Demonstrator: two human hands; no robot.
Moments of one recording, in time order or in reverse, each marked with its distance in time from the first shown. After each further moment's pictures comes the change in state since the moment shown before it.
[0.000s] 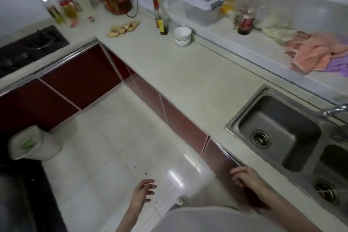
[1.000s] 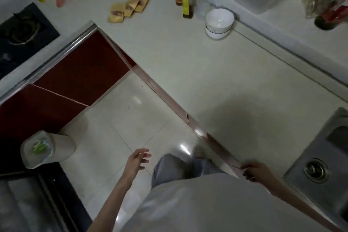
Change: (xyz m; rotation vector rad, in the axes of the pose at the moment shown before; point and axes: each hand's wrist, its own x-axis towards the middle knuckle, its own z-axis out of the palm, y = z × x) left_hand 0.245 0.239 -0.163 0.048 0.069 -0.043; right_hand 0.175 -0.226 0.097 -0.071 -0.034 0.254
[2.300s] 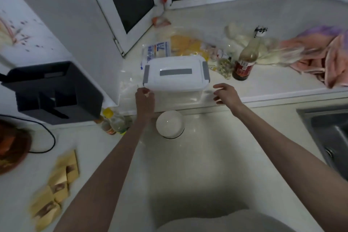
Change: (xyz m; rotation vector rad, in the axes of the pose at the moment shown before) left_hand 0.241 0.659 0.234 0.388 -0.367 0.911; right_hand 0.086 -0.477 -0.185 0.819 0.741 -0.326
